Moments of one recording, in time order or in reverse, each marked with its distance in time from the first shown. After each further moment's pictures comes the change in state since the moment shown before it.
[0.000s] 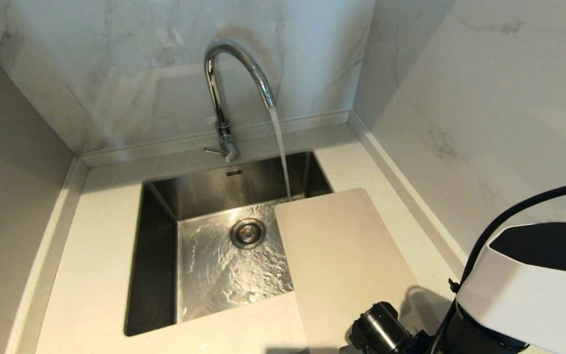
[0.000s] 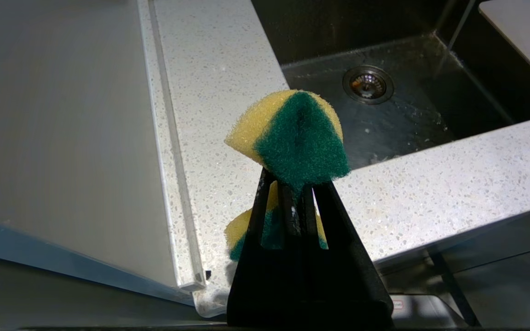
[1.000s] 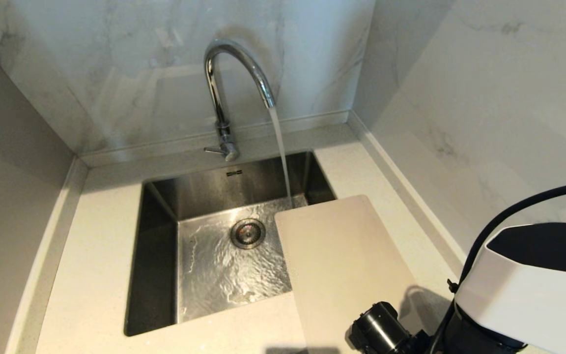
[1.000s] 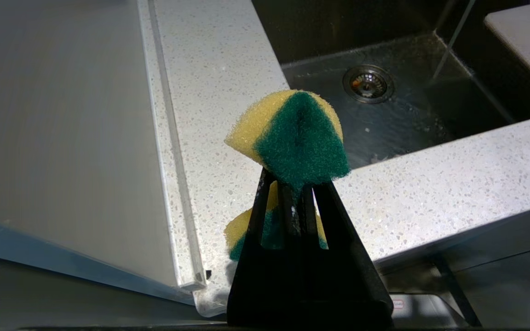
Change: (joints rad) left arm 0.000 0.000 0.000 0.001 0.000 0.002; right arm 0.000 0.004 0.004 -0.006 -0.015 0.012
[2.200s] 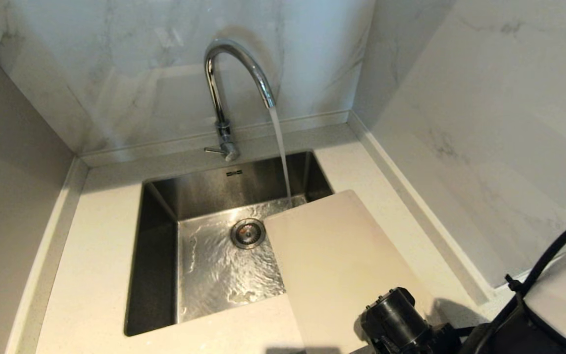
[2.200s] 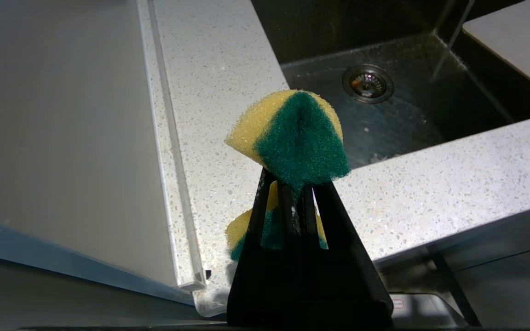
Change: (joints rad) left arm 0.000 0.000 0.000 0.000 0.000 0.000; right arm 0.000 -0.184 0.020 0.004 0.004 -0.012
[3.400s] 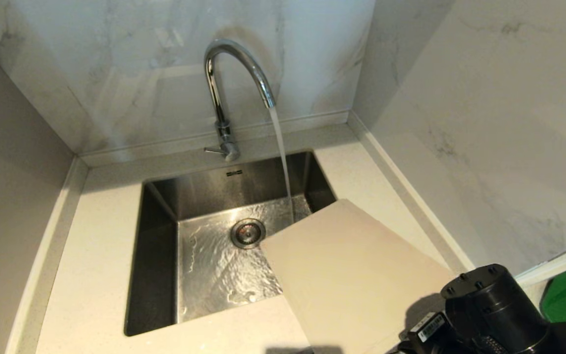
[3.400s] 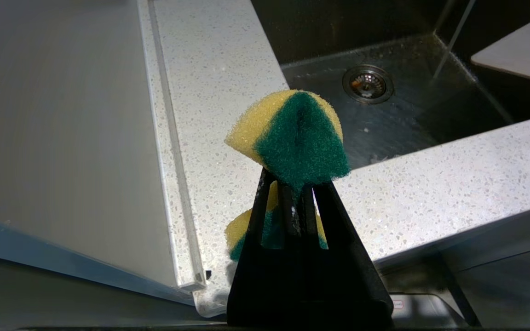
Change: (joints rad) left arm 0.000 0.000 0.000 -0.001 0.000 0.000; right arm -0.003 -0.488 -0.070 0.384 0.105 -0.206
